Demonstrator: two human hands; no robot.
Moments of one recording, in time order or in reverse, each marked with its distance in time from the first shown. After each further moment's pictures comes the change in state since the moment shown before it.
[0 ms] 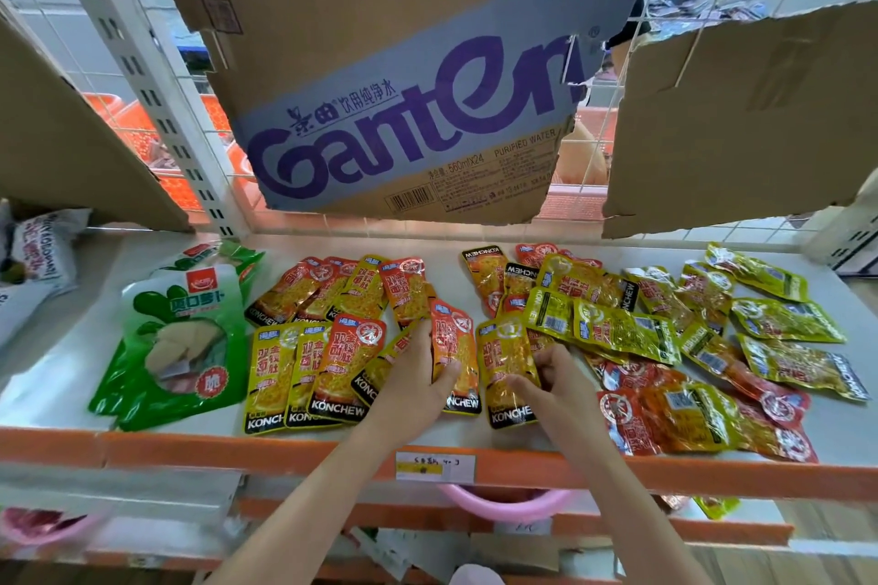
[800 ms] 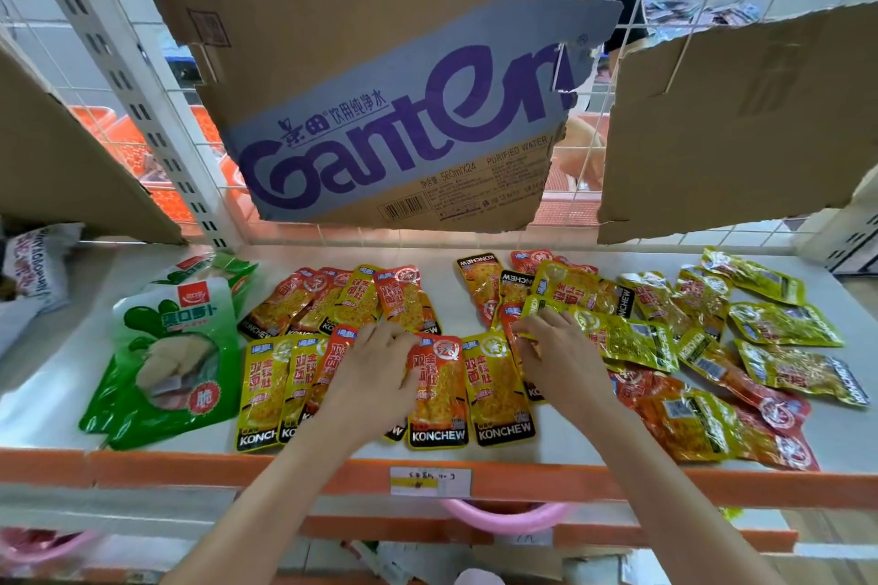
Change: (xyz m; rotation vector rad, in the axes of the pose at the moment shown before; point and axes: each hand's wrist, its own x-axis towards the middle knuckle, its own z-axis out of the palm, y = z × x) left_hand 0.010 -0.013 -0.034 0.598 0.035 0.145; right_hand 0.043 -0.017 -0.017 -0.667 0.034 -0.408
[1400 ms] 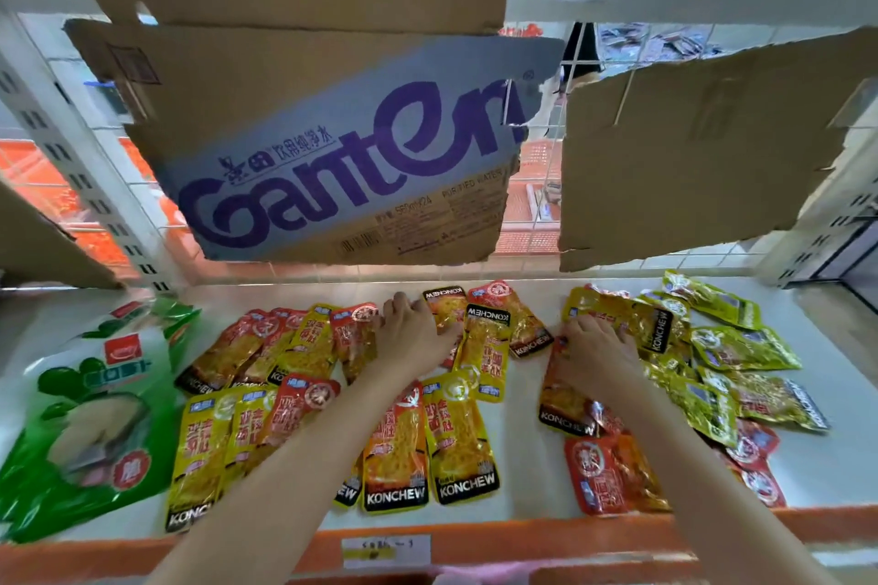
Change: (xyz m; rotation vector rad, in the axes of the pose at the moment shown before) left_hand 0.129 0.050 0.027 0.038 -0.080 -0.218; right_hand 0.041 0.080 -0.028 -0.325 -0.282 0.336
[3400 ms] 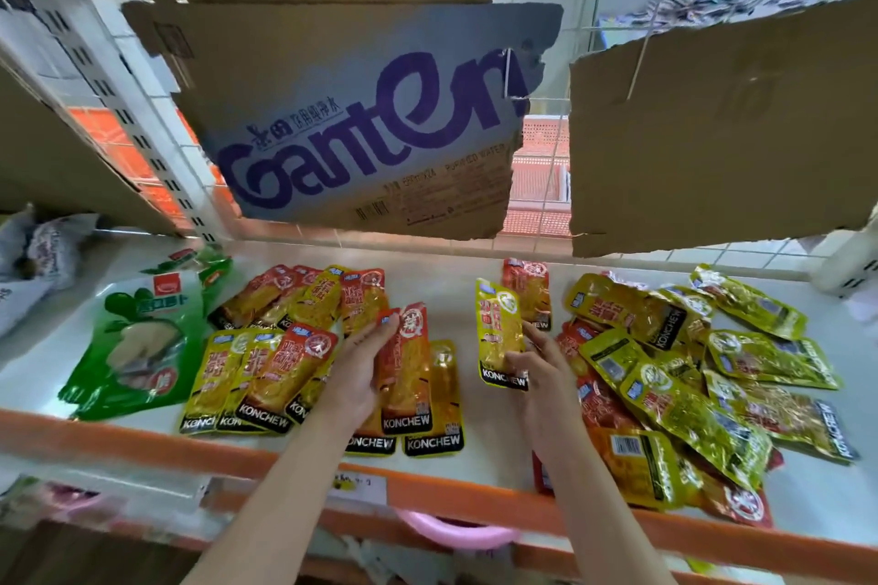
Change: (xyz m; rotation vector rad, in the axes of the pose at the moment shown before) left_hand -0.086 -0.011 0.020 -1.728 0.112 -0.370; right_hand -0.043 -0.025 0.037 2.081 -0.186 0.138
